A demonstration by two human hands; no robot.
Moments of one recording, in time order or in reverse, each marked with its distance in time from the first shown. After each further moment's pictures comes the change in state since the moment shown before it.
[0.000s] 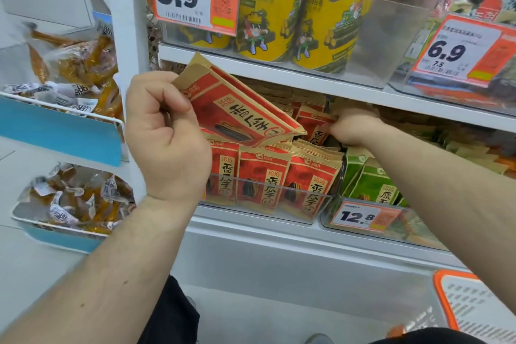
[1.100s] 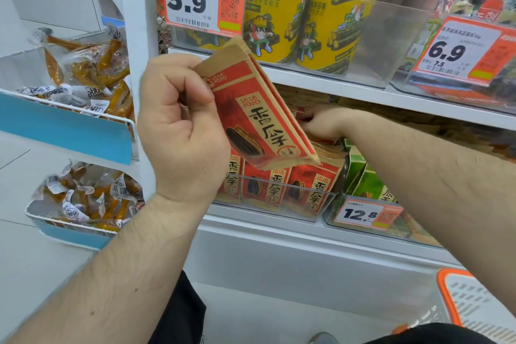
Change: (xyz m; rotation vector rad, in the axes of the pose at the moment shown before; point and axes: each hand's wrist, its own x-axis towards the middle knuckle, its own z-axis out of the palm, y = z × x) left_hand 0.011 0.035 0.003 0.001 -0.075 0.047; right_hand 0.005 -0.040 -0.005 0.009 -0.256 -0.181
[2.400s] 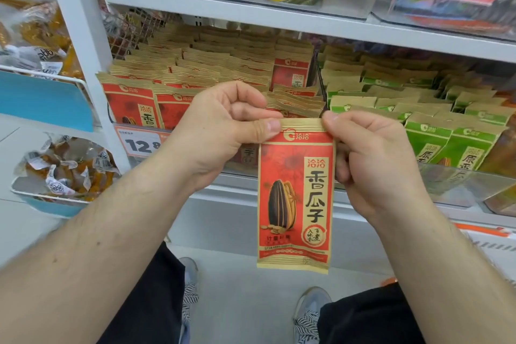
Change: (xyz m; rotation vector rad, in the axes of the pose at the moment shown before) left_hand -0.047 0.018 0.037 -0.426 -0.628 -1.157; right_hand -0.166 0.011 0.073 1.546 0.416 -0.040
